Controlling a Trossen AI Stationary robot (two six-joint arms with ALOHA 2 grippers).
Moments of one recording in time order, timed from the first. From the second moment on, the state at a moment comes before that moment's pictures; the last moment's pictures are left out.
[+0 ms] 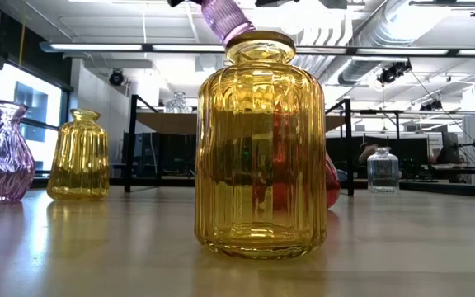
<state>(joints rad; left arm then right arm) 0.31 1.56 1.95 -1.20 0.13 0.06 -0.32 1.80 2.35 -1.12 -0.09 0.19</state>
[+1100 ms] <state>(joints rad) 0.36 1.56 1.95 -1.18 0.15 0.05 -0.23 1.98 2.35 -1.12 -0.17 -0.19</state>
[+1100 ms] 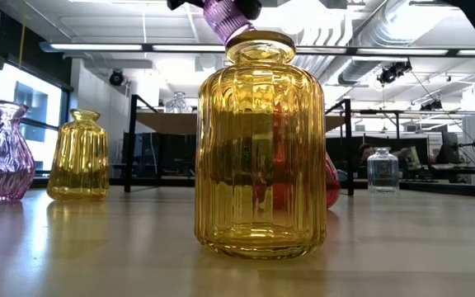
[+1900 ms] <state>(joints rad) 0.36 1.56 1.95 -1.18 0.15 0.06 -0.22 1.98 2.35 -1.12 -0.12 -0.18</state>
